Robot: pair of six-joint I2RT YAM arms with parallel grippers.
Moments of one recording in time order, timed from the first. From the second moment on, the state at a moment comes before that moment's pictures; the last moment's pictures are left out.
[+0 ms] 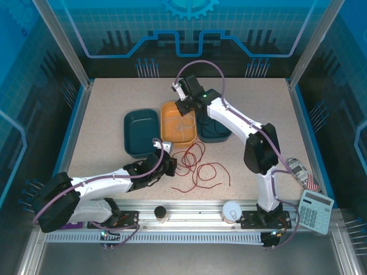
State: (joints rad) left arm -0.84 1.23 0.49 0.03 -0.20 -0.64; right arm 0.63 2.07 1.91 -0.67 0.08 0.00
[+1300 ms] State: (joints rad) left arm -0.84 1.20 0.50 0.02 -0.21 -0.64; right arm 0.61 1.88 1.76 -0.69 -0.01 0.05
